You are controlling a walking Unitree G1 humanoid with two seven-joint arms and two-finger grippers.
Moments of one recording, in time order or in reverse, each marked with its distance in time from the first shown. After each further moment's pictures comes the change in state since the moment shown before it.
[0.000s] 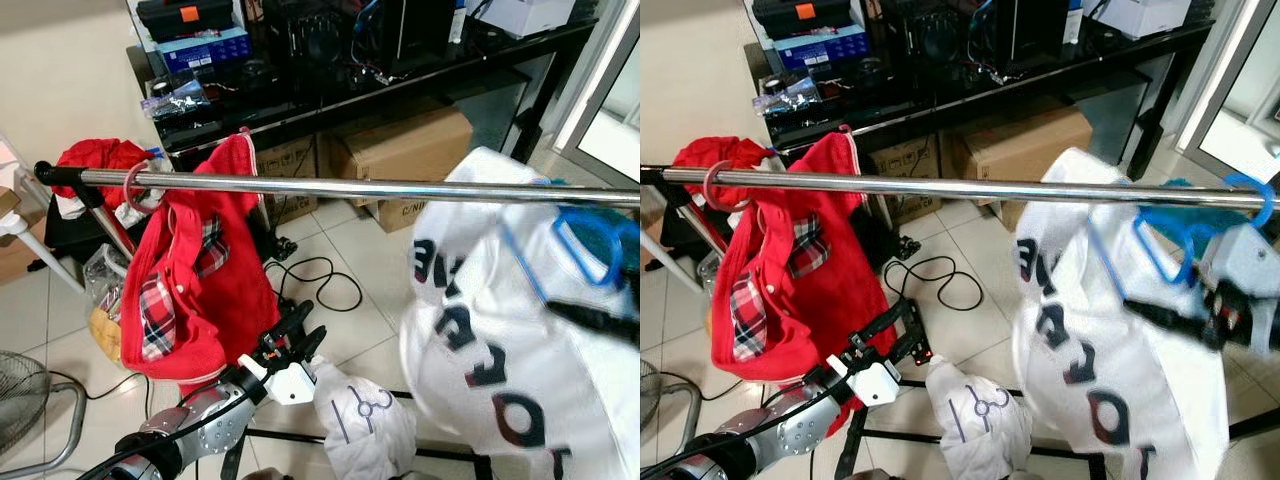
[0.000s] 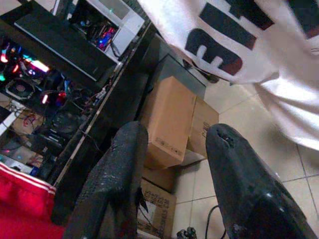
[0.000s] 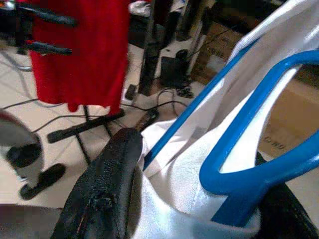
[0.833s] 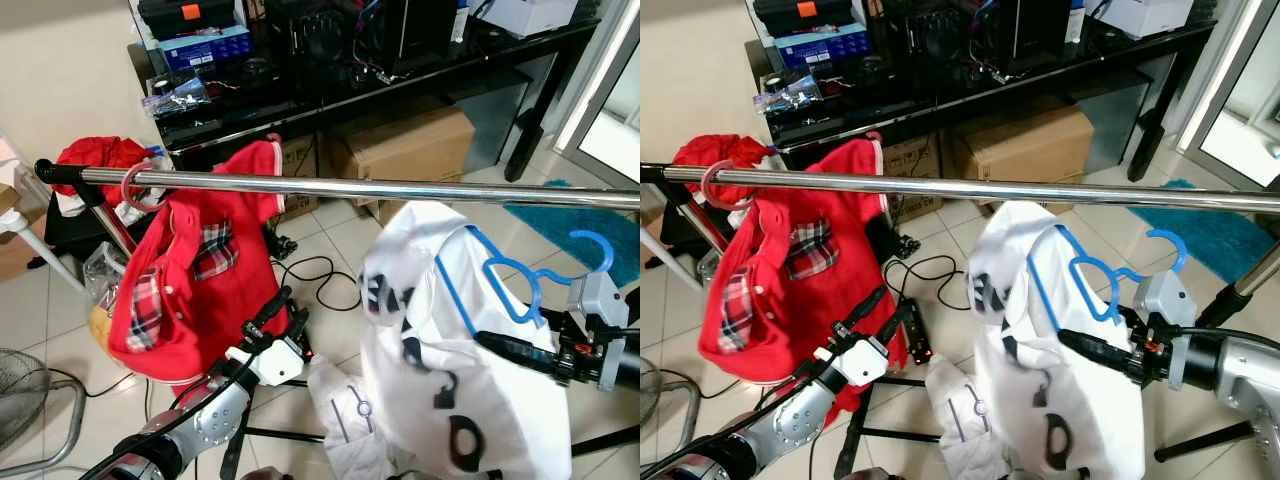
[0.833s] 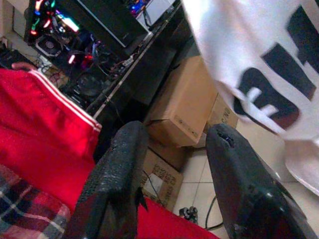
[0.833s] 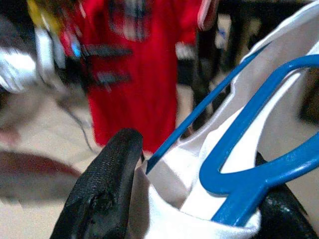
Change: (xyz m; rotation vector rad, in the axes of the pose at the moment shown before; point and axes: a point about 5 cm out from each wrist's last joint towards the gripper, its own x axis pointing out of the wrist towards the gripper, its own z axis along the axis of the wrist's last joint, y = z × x) left arm -0.001 0.013 -0.010 -0.098 0.107 0.146; right arm 0.064 0.037 -0.030 0.246 -0.230 0.158
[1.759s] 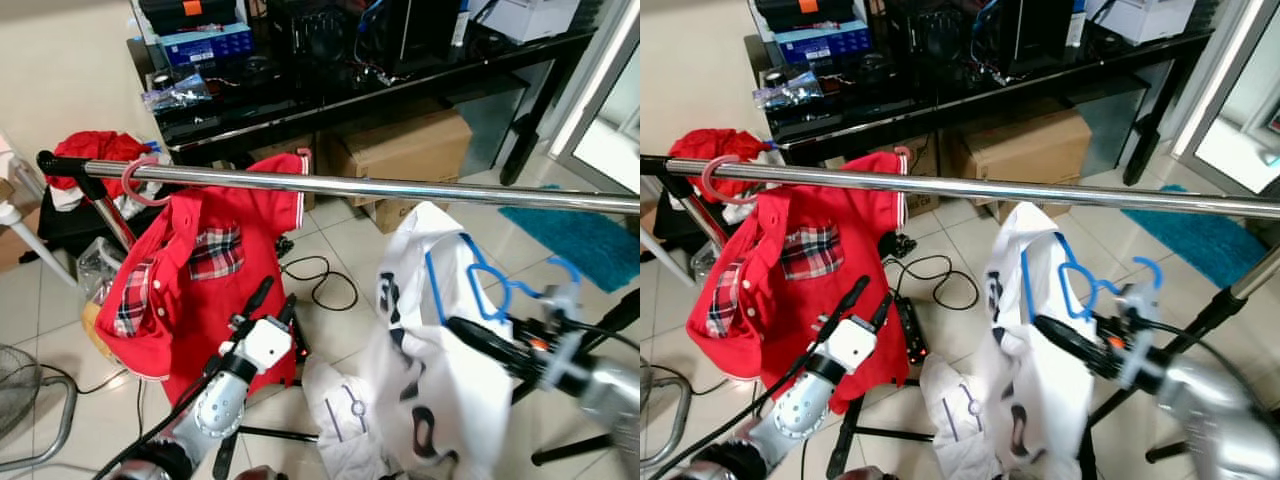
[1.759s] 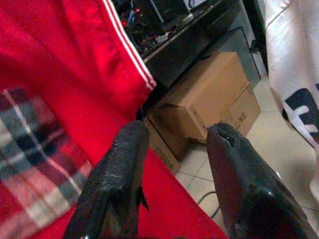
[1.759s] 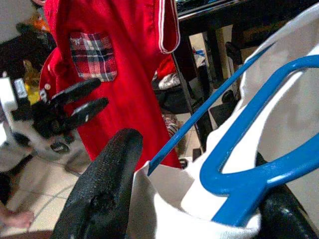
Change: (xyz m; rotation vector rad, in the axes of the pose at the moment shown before) left arm 0.001 0.005 -0.003 -0.207 0.092 0.165; right arm 0.040 -0.010 -0.048 0.309 -0.188 -0.120
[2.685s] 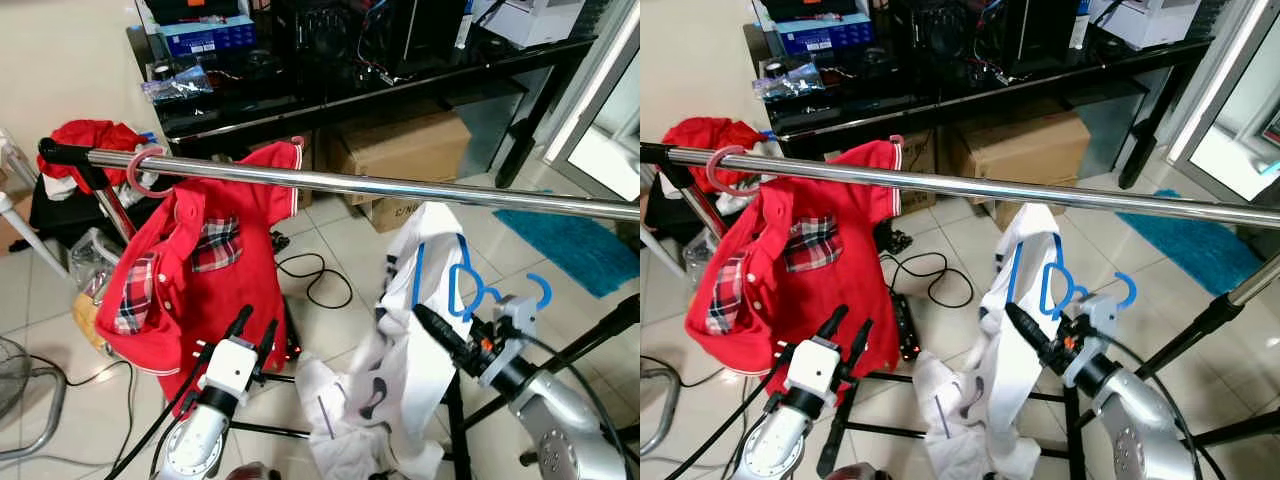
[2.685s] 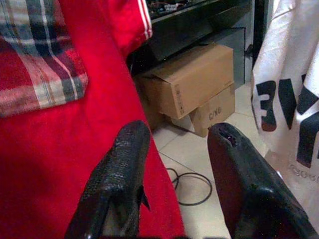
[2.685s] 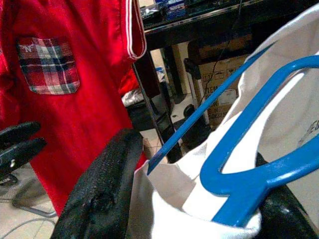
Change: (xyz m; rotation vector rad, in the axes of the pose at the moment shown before) left arm -0.040 0.001 -0.009 -0.281 0.098 0.021; right arm 0.034 0.018 -0.030 -0.027 -0.131 -0.195
